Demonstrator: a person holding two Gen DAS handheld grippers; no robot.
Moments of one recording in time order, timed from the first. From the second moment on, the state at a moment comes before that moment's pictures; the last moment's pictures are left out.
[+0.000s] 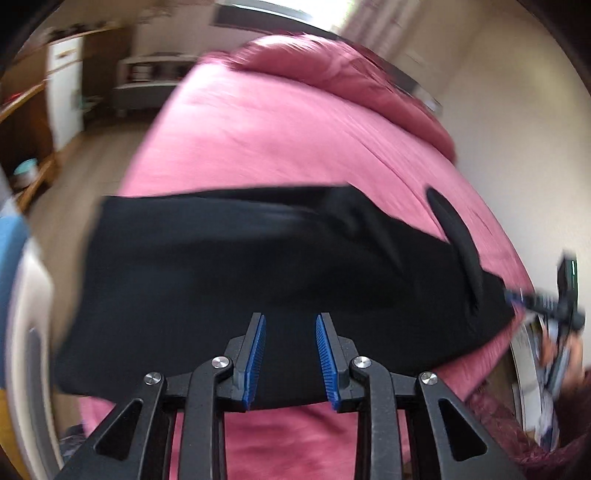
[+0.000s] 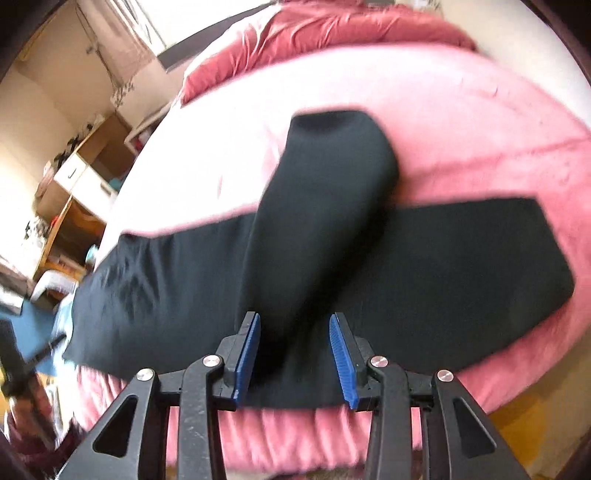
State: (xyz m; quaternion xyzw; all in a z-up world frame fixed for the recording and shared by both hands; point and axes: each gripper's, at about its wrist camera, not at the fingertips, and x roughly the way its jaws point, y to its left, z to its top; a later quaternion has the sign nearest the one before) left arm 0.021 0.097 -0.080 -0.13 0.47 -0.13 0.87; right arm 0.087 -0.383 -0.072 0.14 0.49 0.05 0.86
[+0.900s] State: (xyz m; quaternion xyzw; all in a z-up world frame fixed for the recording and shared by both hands) left arm 0.047 0.059 -0.135 -0.13 0.53 -0.18 0.82; right arm 0.331 -0.363 -0.105 0.08 0.53 -0.05 0.84
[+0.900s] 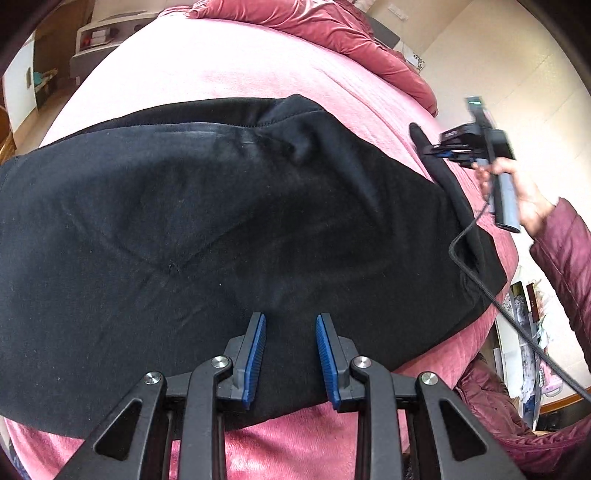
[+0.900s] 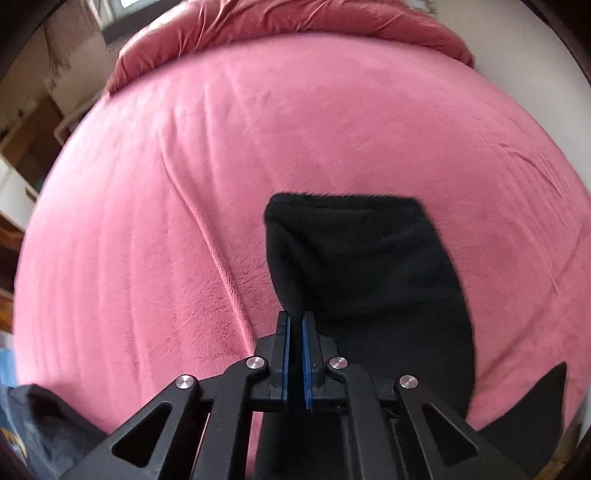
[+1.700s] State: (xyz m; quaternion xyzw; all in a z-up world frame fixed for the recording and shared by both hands) left arm 0.032 -0.005 -0.106 -0.02 0.52 -0.21 0.83; right arm -0.001 -0.605 -0.129 0.48 0.34 -0.17 0.79
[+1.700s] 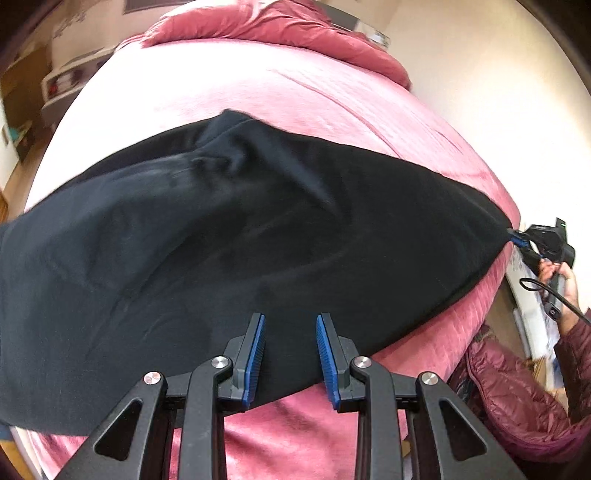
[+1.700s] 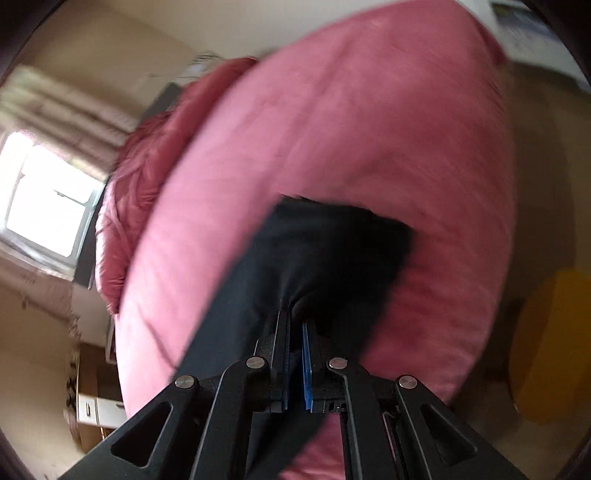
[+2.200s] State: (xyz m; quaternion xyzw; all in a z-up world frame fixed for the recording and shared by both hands) left arm 0.035 -0.063 -0.107 0.03 0.52 -0.26 0.81; right arm 0.004 -0.644 -0.142 0.49 0.33 -0.20 0.78
